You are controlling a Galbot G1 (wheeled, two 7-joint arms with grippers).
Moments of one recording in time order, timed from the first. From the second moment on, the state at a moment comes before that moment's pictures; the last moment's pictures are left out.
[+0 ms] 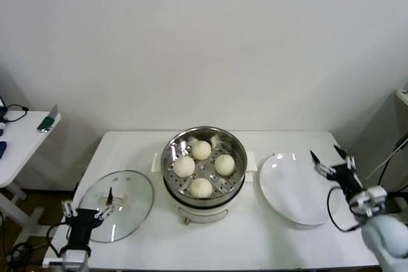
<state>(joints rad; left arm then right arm) 1.71 -1.39 -0.73 -2.08 0.28 0.01 -0.11 -1.41 0.90 0.63 1.63 0.54 0.16 -0.12</state>
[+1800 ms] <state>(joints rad) 1.49 -1.20 -0.61 -1.57 1.27 -0.04 -0.34 -1.66 1.20 0.66 1.60 0.38 0.49 -0.12</state>
